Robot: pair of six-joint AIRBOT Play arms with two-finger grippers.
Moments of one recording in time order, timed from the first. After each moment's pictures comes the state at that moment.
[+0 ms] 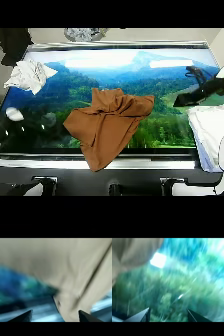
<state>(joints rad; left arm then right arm) 0.14 -1.12 0.74 0.95 -1.39 -1.43 -0.31 -1.56 1.57 -1.26 1.58 1.01</state>
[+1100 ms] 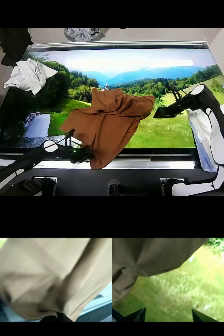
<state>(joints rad) -0.46 -1.05 0.36 0.57 -0.79 -1.62 -0.22 -1.64 1.29 -1.03 1.36 0.90</state>
